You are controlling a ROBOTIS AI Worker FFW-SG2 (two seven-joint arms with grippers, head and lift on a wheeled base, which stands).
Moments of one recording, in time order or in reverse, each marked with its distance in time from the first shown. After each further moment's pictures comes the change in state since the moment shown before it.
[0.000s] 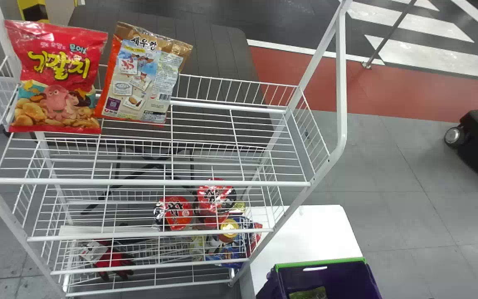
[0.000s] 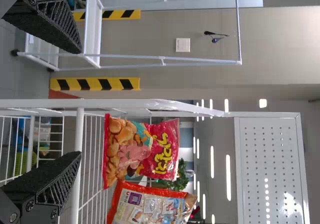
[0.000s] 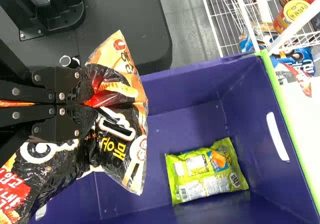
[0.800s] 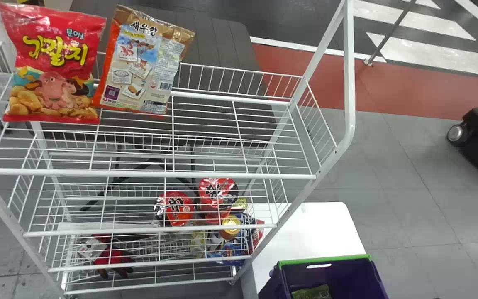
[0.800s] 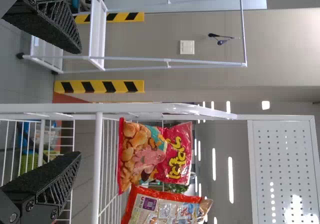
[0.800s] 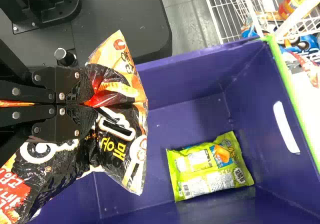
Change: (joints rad) left arm 0.000 0.000 0.013 -0.002 0.006 0.009 -0.002; right arm 0.000 -0.016 -0.013 0.002 0.001 0.019 0.008
